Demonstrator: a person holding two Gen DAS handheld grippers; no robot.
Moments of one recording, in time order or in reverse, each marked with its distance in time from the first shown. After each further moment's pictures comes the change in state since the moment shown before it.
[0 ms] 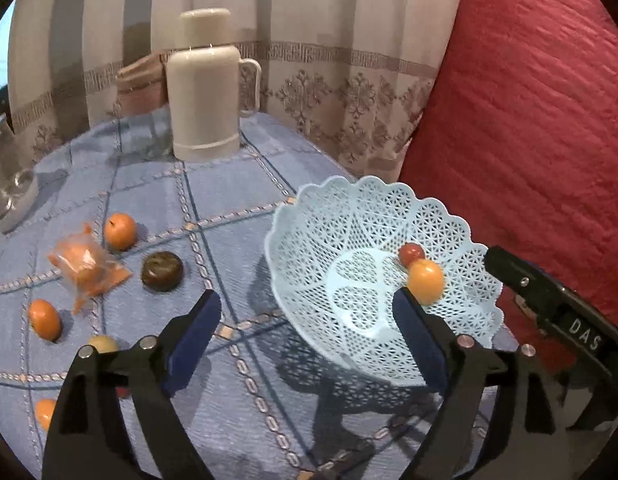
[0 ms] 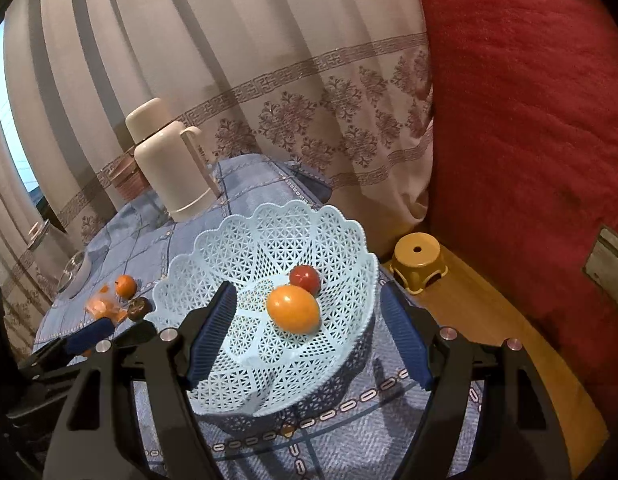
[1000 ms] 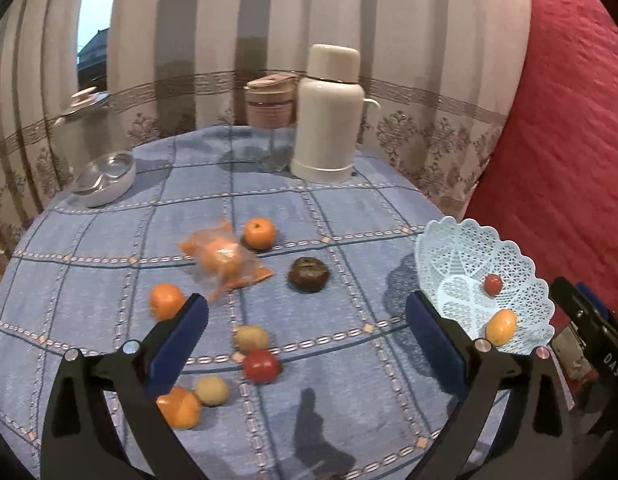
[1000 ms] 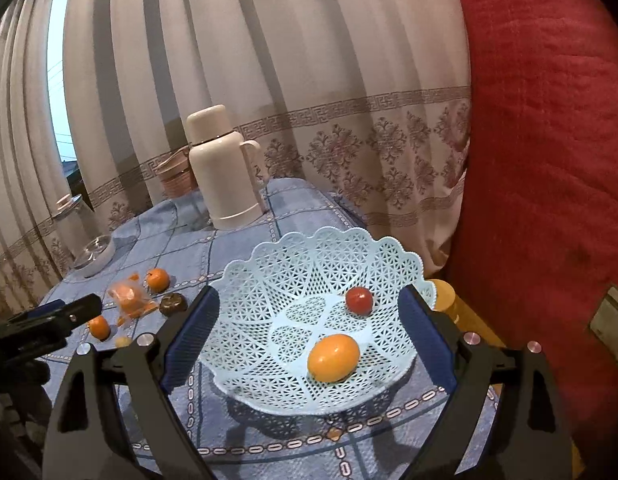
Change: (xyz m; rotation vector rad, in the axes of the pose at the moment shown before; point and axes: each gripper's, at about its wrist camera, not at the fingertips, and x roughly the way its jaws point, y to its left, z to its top) left arm -0.070 0.098 -0.015 -0.156 -0.085 0.202; right arm -0.023 0.057 -0.017 -0.181 -0.117 0.071
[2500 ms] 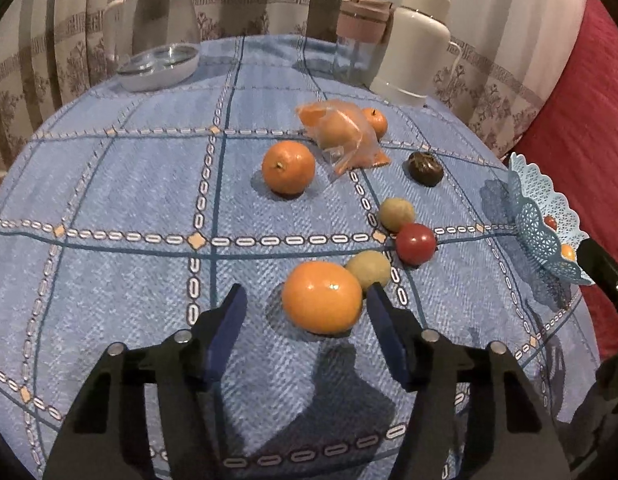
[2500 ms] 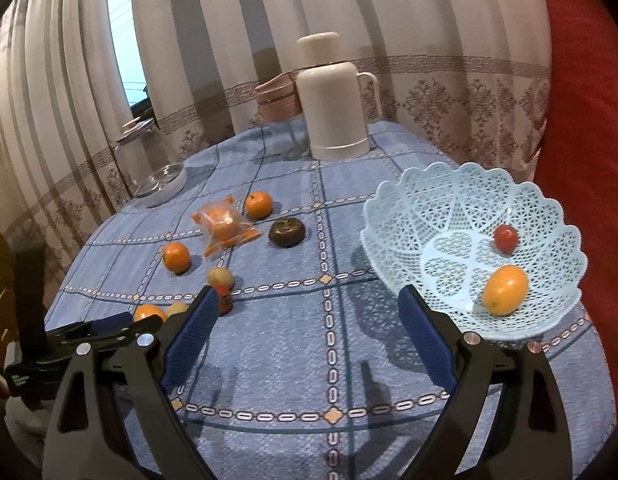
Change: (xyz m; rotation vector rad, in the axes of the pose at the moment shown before) left arm 0.017 0.114 -0.083 -0.137 0.215 -0.001; right arm 0.022 0.115 -0.046 -0.112 0.185 0.195
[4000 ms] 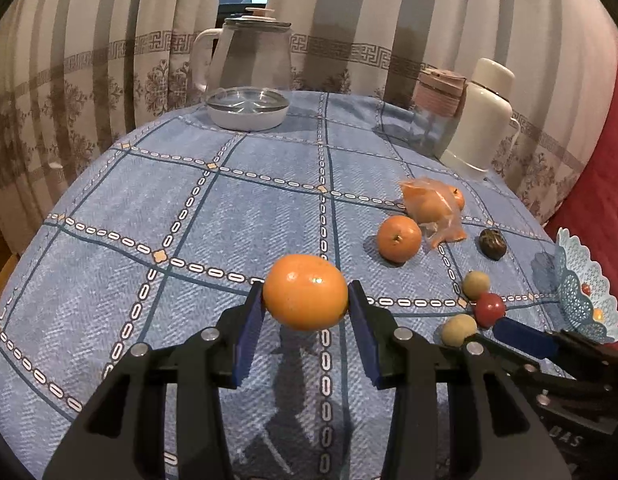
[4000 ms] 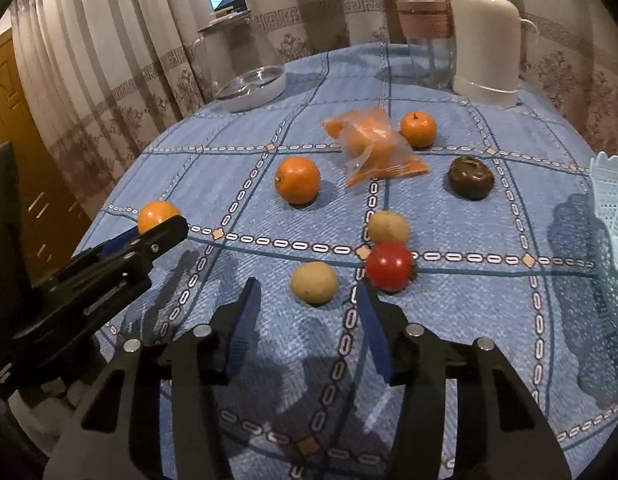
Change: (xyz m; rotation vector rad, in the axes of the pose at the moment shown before) left arm -0.035 0.059 0.002 -0.133 -0.213 0.155; right arm 0.093 0.118 -0.017 -0.187 0.286 0.218
